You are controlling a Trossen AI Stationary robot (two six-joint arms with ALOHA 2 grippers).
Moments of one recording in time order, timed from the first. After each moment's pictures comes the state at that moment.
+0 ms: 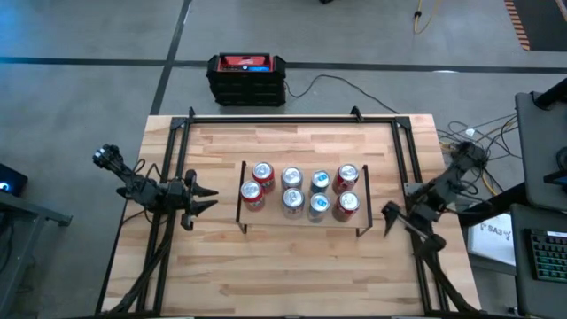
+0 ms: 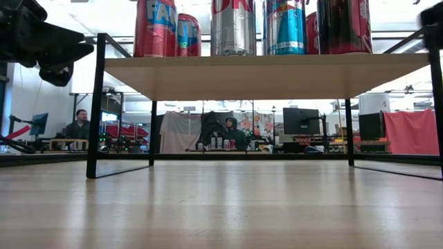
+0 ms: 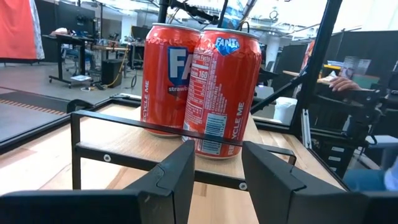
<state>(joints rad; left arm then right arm) -0.66 0.01 0.02 0.08 -0.74 -0.12 0.71 0.00 0.01 0.13 -0.13 0.08</state>
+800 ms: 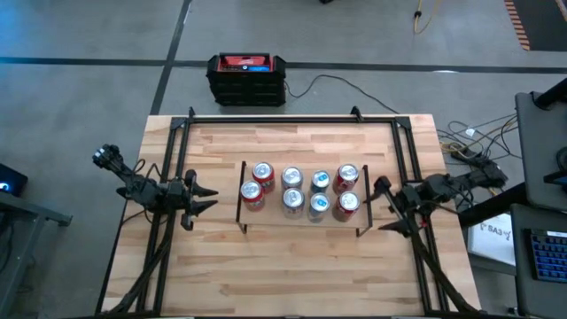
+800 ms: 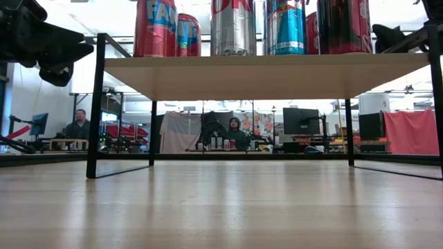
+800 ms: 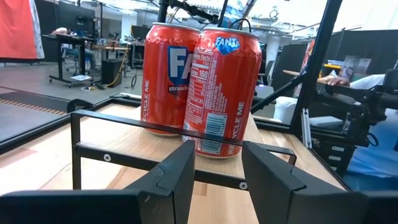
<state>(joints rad) -0.66 0.01 0.02 0.08 -0.74 -0.12 0.30 0.01 0.01 0.13 -0.10 0.08</state>
